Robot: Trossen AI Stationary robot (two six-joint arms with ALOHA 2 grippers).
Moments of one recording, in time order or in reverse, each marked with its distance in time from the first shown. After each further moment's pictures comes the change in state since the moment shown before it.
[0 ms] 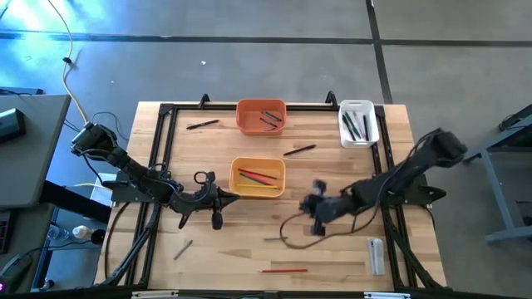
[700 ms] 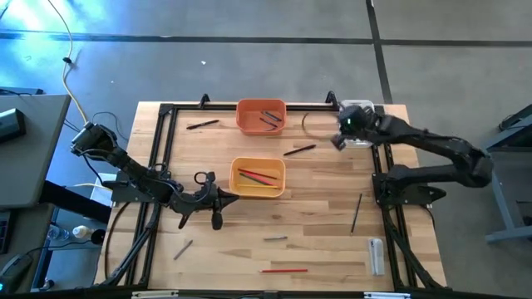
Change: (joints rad) left arm 0.000 0.000 0.000 -0.016 0.004 0.001; right arm -1.027 -0.339 0.001 -0.472 0.015 -0.291
